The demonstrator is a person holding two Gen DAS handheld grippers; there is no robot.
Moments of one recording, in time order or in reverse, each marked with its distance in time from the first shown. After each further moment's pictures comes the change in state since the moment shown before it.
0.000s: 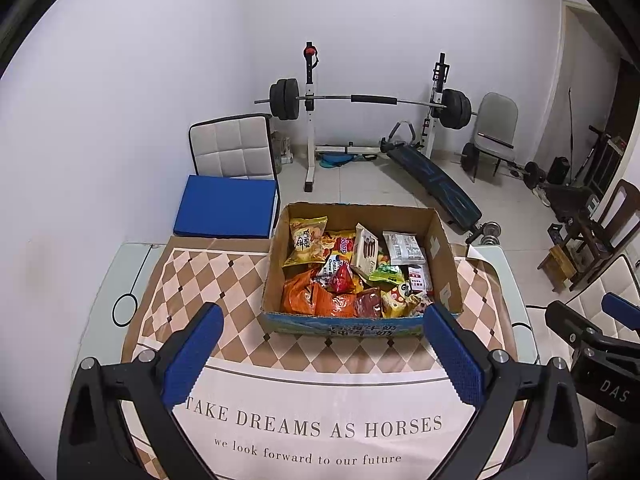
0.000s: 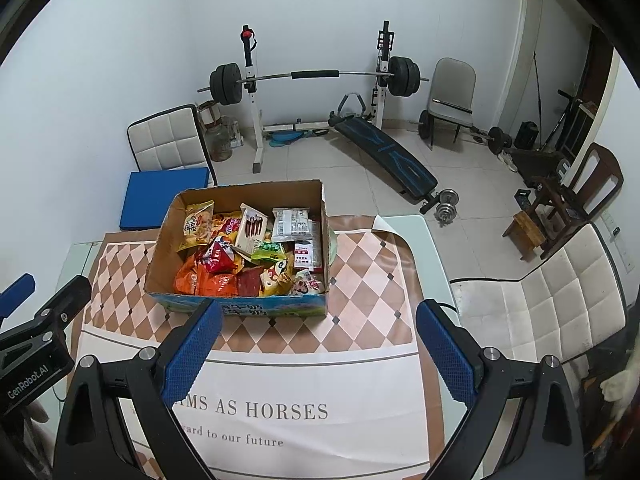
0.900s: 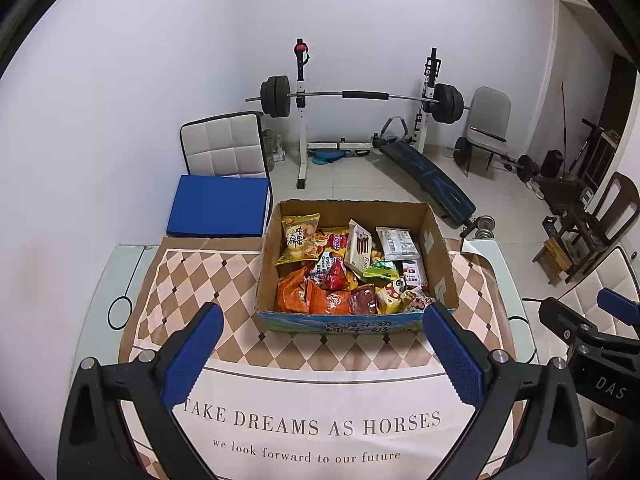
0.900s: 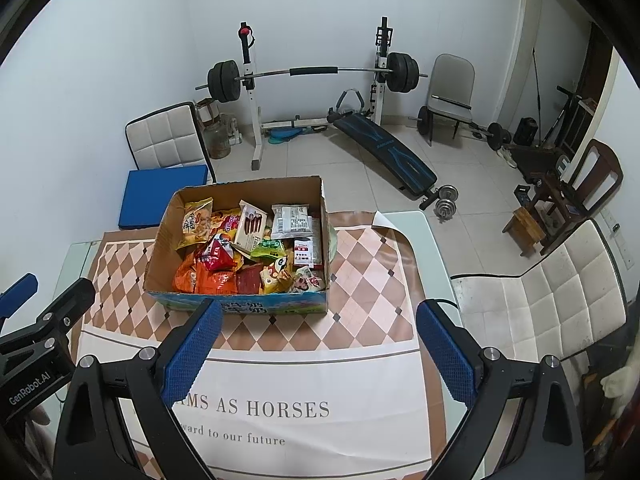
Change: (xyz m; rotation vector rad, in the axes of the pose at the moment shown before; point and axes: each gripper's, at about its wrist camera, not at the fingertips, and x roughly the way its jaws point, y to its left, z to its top) left arm 0.004 -0.005 -0.002 0.022 0.003 -0.029; right arm 0.001 0.003 -0.002 0.012 0.008 -0.007
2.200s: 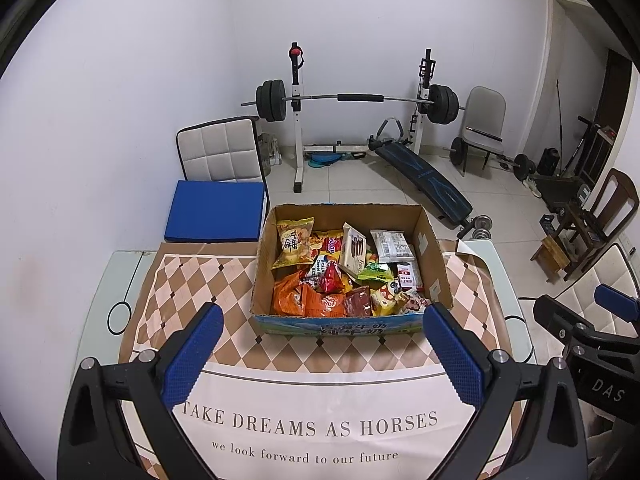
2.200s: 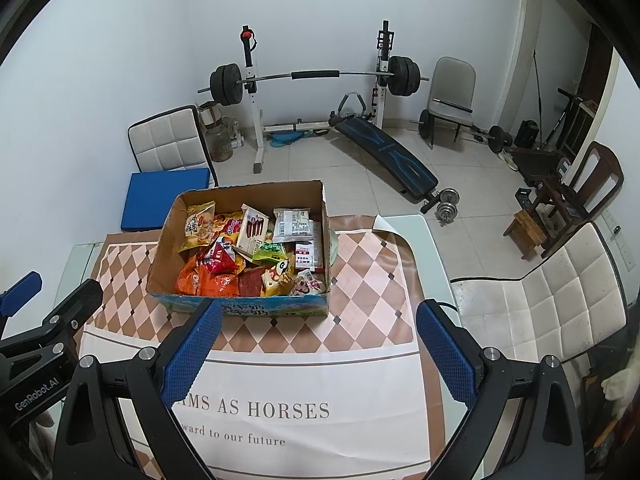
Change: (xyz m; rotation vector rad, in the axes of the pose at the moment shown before) left arm -0.002 -0.005 0.003 0.019 -0.009 -0.021; right arm -0.008 -0.003 0.005 0.002 -0.009 0.002
